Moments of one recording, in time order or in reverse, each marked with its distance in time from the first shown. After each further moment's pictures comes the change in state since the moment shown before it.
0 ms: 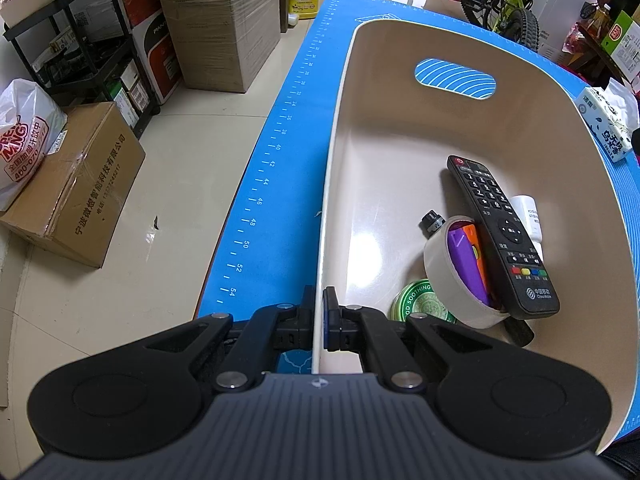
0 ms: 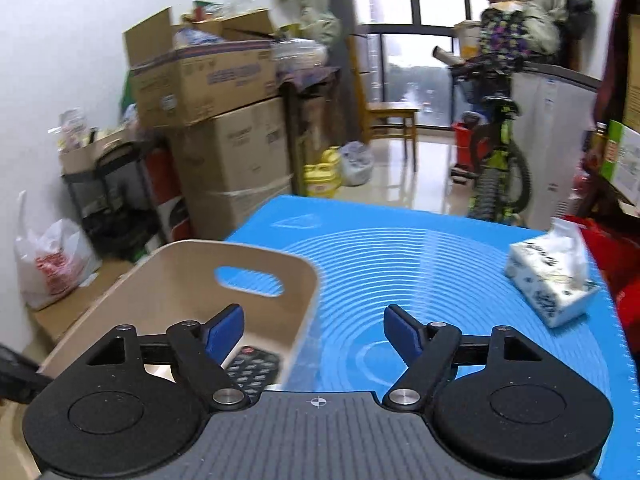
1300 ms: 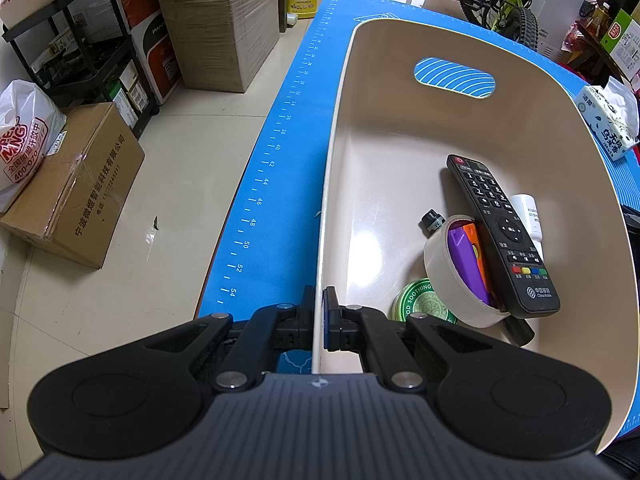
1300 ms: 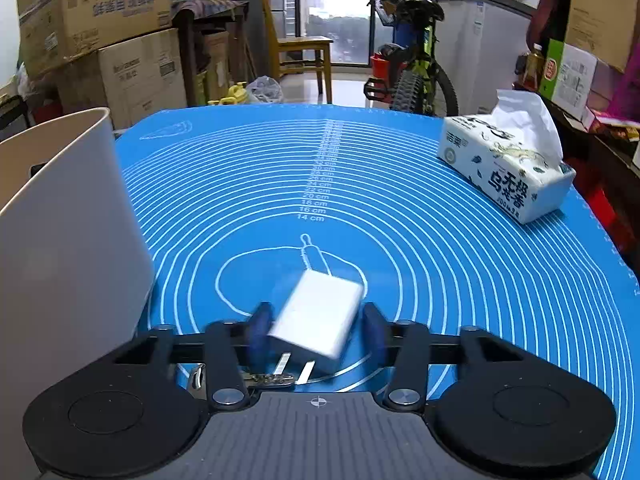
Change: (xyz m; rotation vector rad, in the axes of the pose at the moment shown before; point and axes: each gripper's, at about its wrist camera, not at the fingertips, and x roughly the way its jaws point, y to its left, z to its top) left arm 0.000 0.001 -0.002 0.005 -0.001 0.002; right arm 0.118 -0.058 -0.076 0.088 0.163 -0.237
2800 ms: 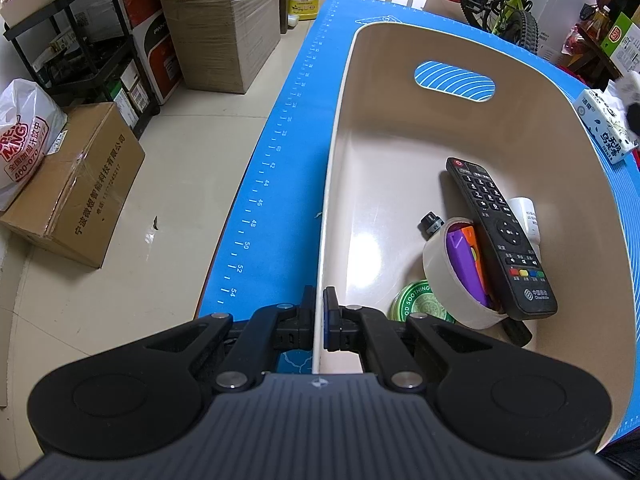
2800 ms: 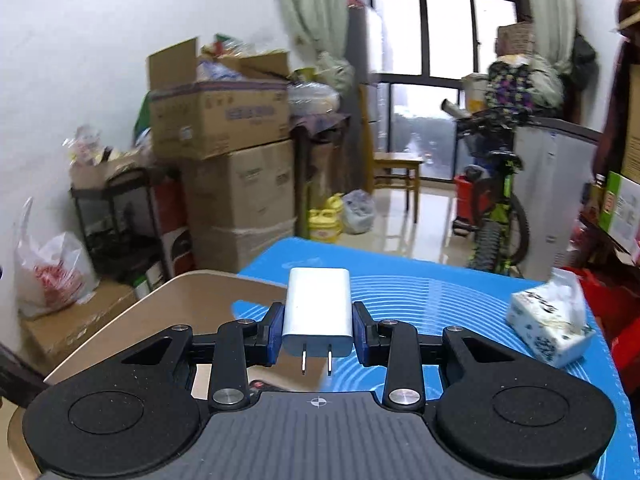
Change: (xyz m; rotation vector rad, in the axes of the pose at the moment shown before) left arm -0.002 0.000 0.000 -0.004 -0.004 -0.003; right arm -0.153 0.070 0.043 -0.167 -0.314 0.239
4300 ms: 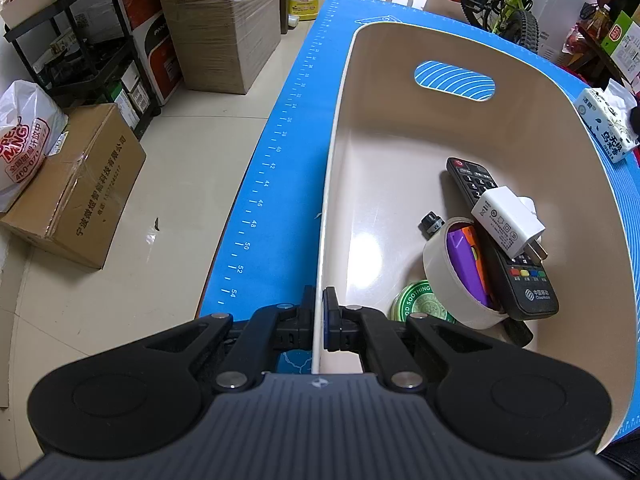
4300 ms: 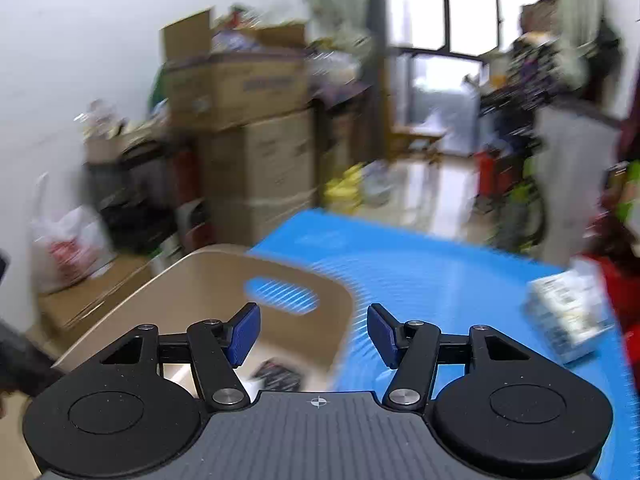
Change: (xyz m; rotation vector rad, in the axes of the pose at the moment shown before) left arm 0.001 -0.002 0.001 0.003 -0.001 0.008; right arm 0.000 -0.009 0.010 -0.004 0.077 0.016
